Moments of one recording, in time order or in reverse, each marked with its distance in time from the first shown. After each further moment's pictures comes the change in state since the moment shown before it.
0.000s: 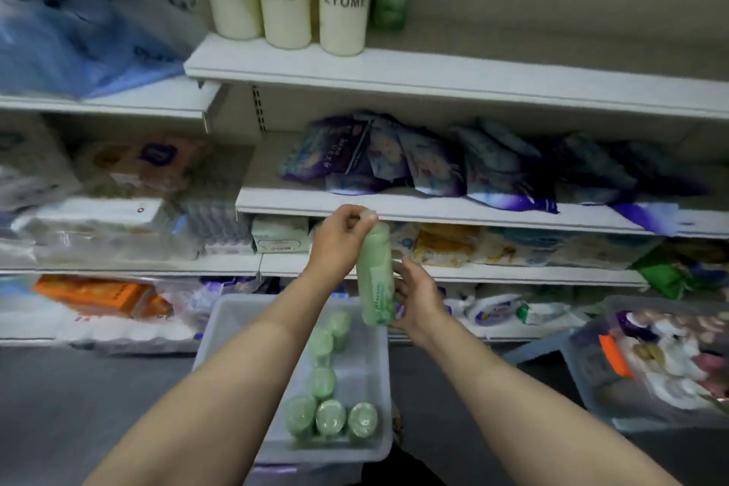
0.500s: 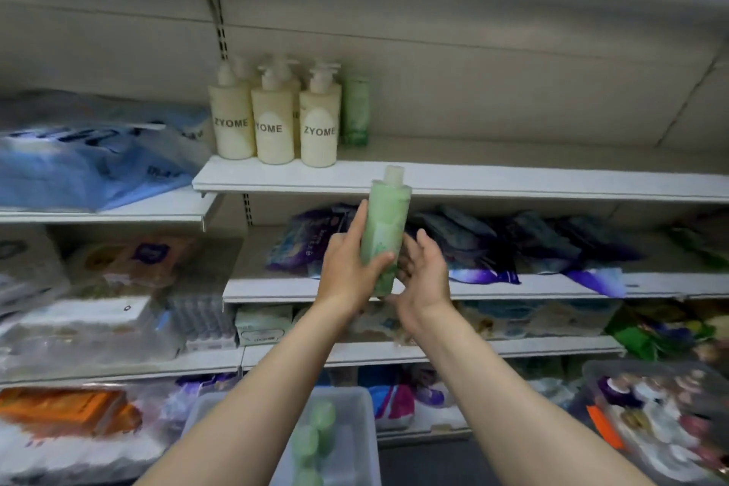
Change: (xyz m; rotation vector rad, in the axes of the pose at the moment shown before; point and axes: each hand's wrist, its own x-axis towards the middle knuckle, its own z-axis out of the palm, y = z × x) left_hand -0.024 0.123 -0.001 0.207 -0.007 0.421; right_hand -0.093 -0.132 0.045 0.251 -0.107 -0.475
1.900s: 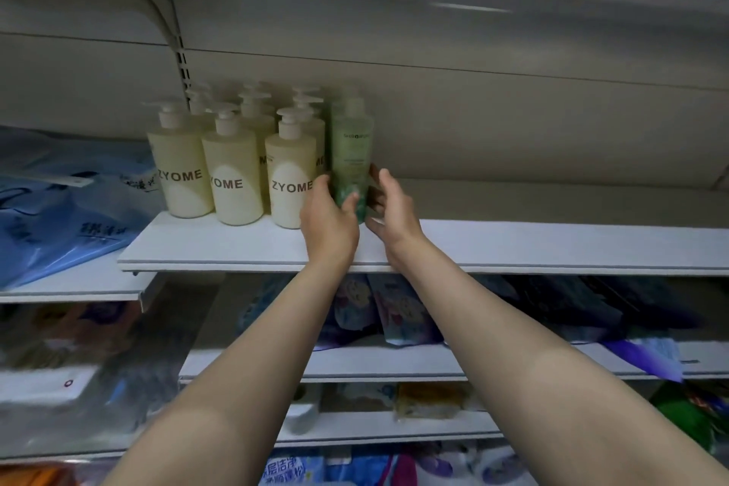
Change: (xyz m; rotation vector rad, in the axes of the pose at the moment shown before) left_hand 0.210 0.018 0.016 -0.013 0.421 -0.129; right_hand 0.191 -0.110 0.083 -0.373 -0.151 -0.216
